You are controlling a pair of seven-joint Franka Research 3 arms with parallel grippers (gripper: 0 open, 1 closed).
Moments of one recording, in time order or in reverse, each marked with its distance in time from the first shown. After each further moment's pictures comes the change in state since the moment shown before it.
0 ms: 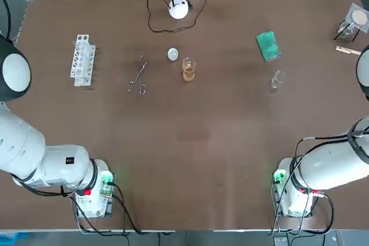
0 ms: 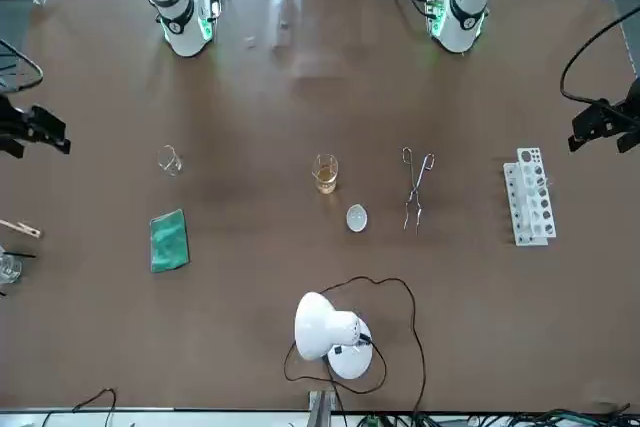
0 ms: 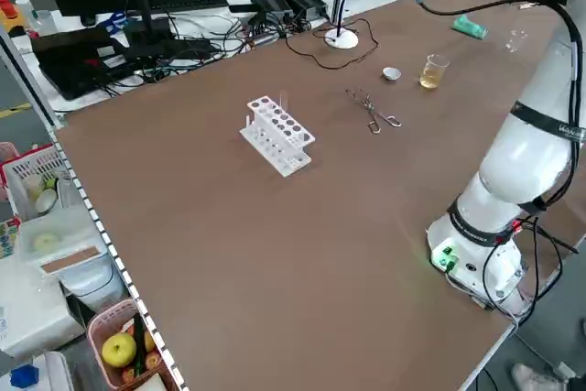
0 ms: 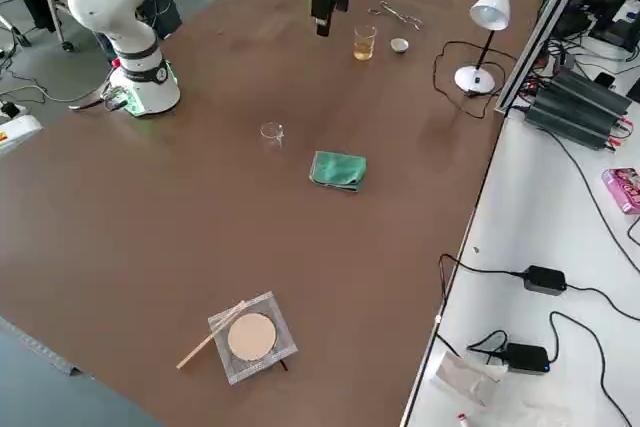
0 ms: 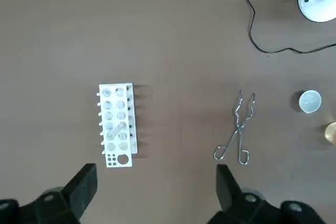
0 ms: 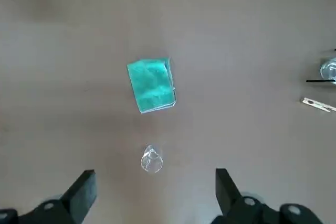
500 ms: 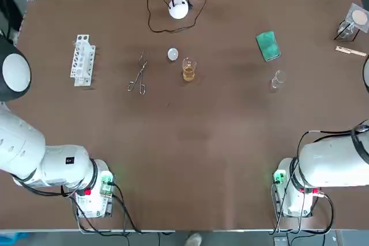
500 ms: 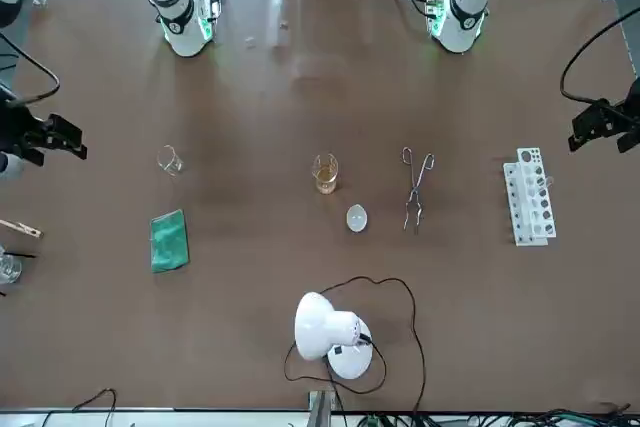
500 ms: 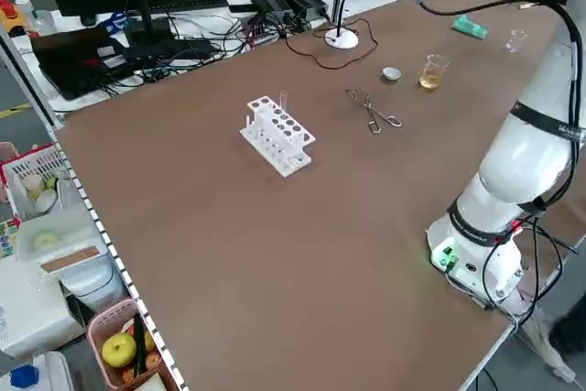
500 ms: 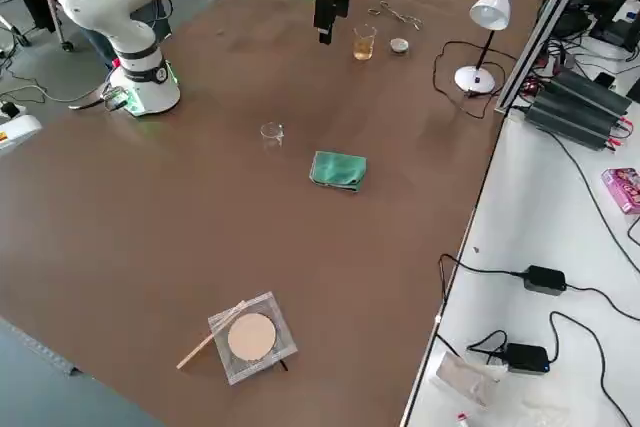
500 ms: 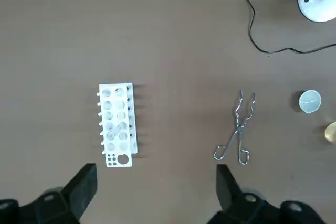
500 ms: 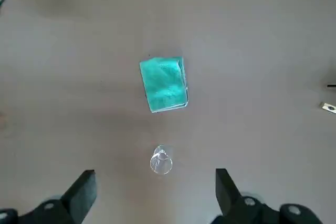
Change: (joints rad) left arm -0.001 0.000 0.000 0.000 0.000 0.000 0.000; right arm -0.253 -0.034 0.290 -0.055 -0.002 0.026 0.001
